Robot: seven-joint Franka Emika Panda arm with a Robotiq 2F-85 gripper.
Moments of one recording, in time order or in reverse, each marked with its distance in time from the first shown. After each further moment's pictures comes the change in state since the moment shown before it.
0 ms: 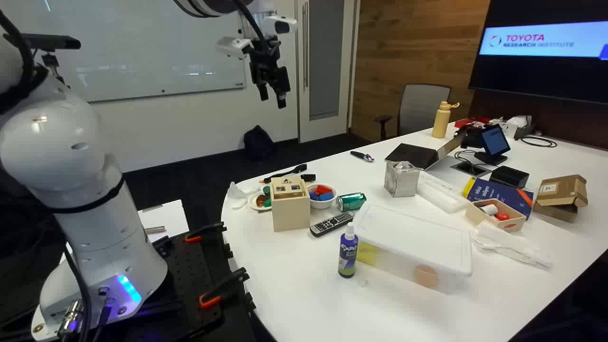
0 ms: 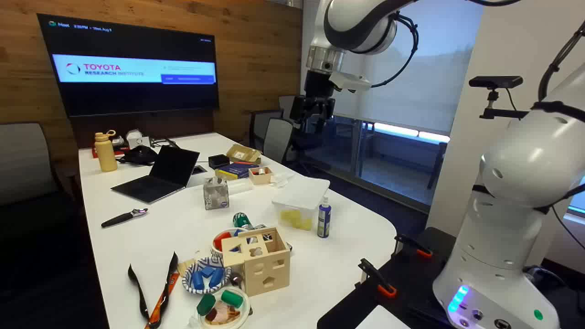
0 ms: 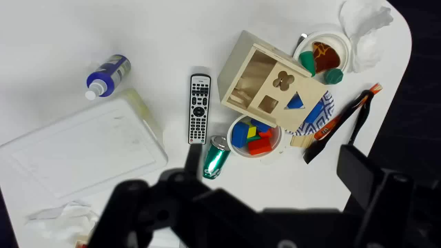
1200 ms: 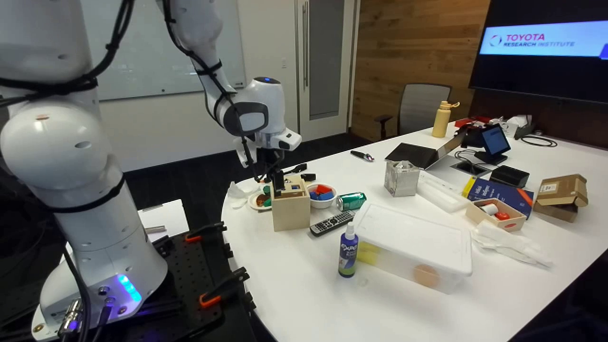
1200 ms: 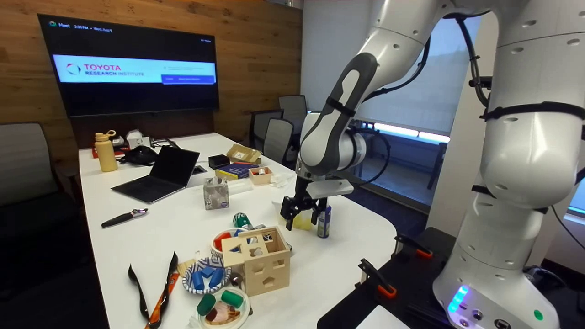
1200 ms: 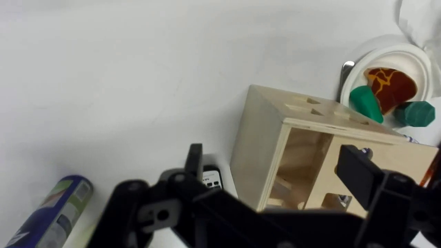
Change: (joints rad) arm 0.027 0.652 0.038 -0.159 0.143 0.694 0.144
